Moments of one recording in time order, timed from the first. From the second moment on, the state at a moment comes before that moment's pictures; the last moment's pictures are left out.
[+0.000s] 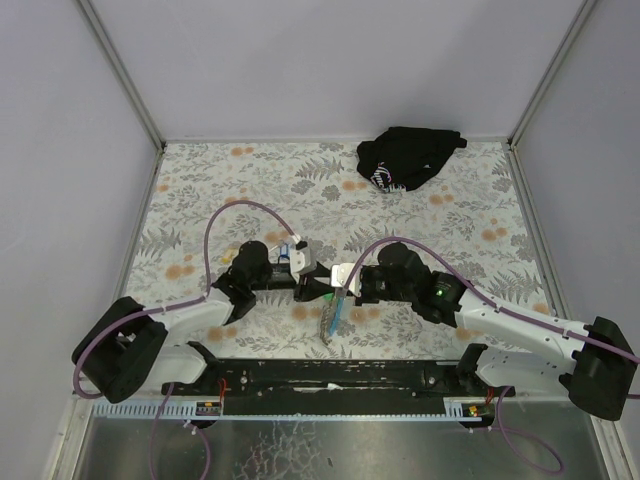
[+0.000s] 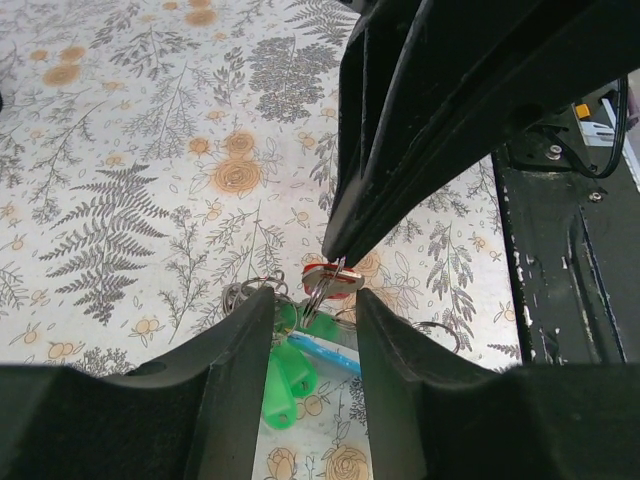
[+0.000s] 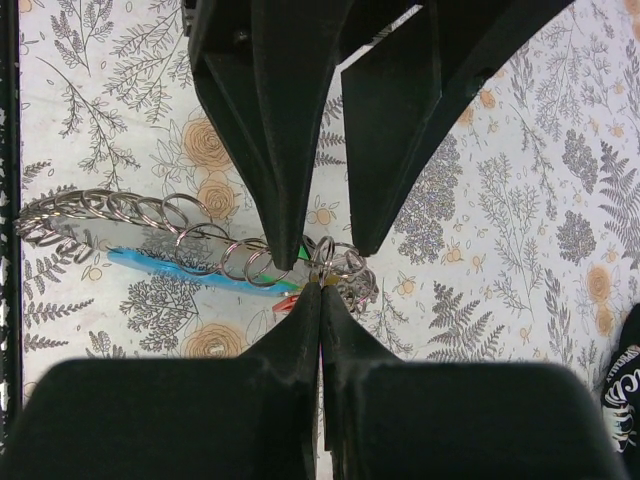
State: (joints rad) left arm -0.65 1.26 0.39 0.73 0.79 0.10; right arm 0.94 1.08 0.69 -0.15 -0.25 -0.62
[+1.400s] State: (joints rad) left arm -0.65 1.27 0.30 0.89 0.58 -0.31; right arm 0.97 1.06 0.58 0.04 -0.20 -0.55
